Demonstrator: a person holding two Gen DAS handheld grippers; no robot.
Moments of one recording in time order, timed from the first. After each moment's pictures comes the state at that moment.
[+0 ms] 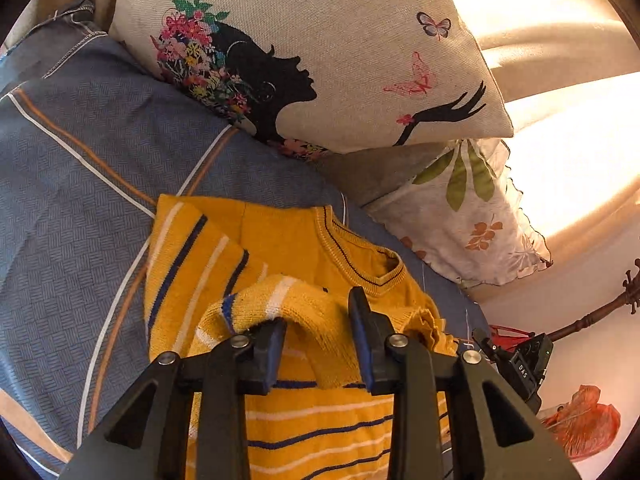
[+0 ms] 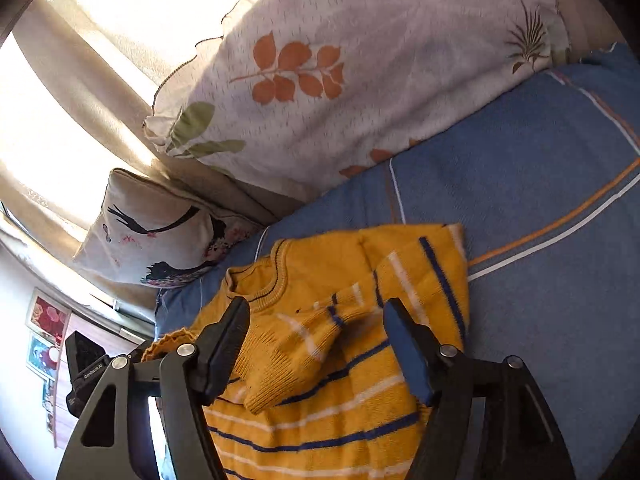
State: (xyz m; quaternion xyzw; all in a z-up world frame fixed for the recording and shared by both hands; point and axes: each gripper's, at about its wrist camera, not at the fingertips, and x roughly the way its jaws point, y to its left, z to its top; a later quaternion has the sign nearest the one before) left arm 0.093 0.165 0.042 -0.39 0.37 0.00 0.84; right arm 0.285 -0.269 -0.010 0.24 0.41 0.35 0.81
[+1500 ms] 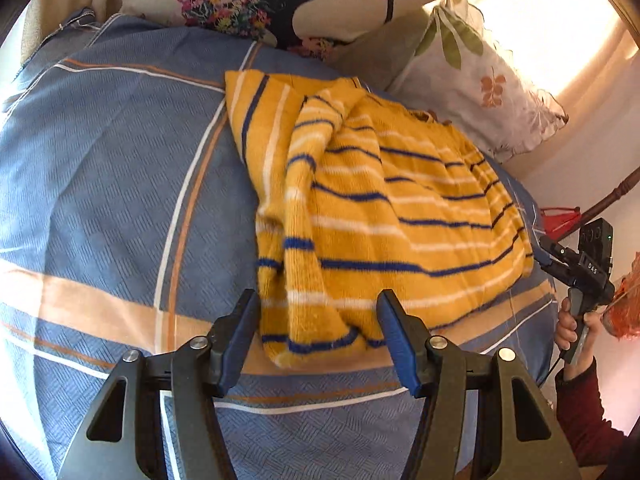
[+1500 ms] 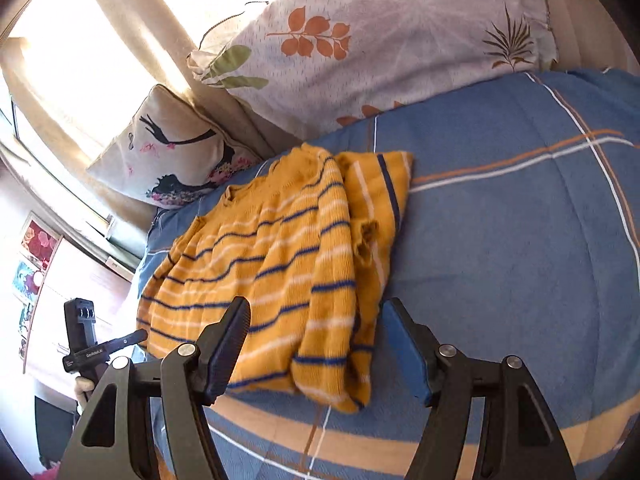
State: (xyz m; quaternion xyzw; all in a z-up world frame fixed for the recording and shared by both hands) left arm -0.014 0.135 -0.006 -0.23 0.47 -0.03 0.85; right arm 0.214 -0.316 -0.029 0.13 0.42 0.41 0.80
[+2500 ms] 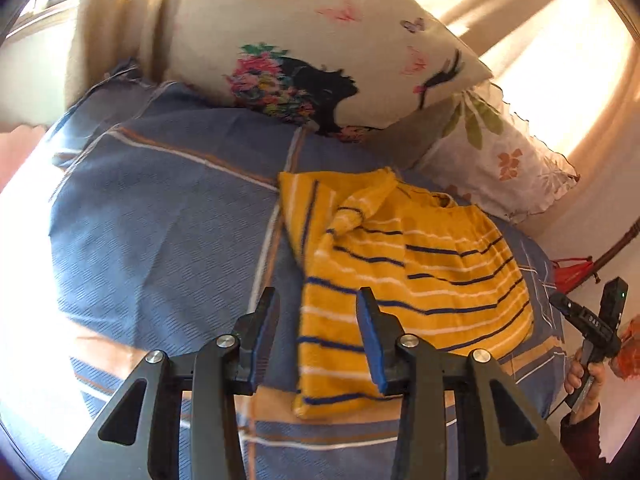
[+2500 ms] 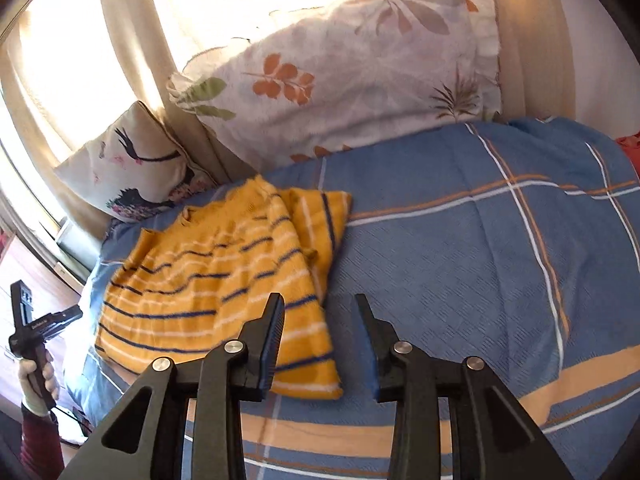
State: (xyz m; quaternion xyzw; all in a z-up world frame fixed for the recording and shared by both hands) left arm -0.004 0.174 0.049 -0.23 0.40 0.02 0.89; right arm 0.194 -0.343 0.001 0.09 0.37 0.32 0.87
